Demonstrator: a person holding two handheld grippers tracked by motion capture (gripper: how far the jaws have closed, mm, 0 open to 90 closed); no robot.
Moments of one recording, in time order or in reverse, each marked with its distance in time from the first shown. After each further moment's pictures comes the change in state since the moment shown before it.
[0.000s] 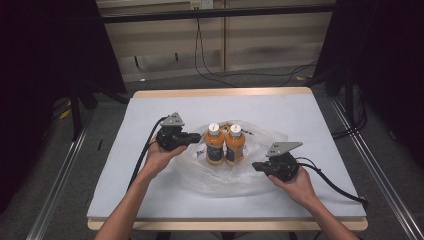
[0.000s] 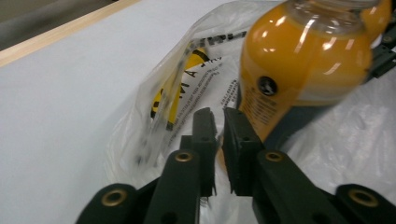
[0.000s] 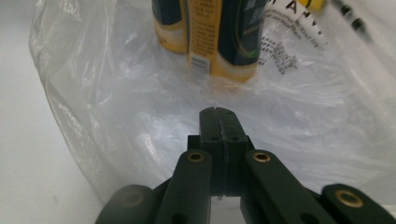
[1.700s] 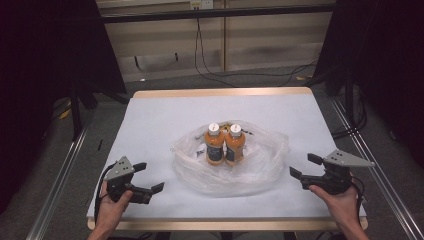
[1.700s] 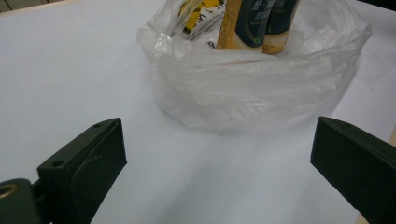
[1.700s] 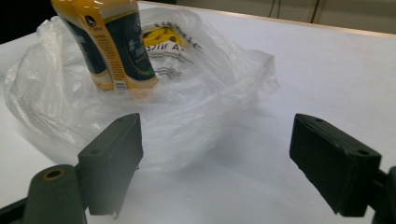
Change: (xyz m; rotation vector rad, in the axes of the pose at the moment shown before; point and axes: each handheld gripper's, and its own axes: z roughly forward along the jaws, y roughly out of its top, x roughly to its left) left arm -0.058 -0.112 -0.116 -0.071 0.167 -0.122; right arm -0.010 -0.057 -0.103 -0.269 -0.273 0.246
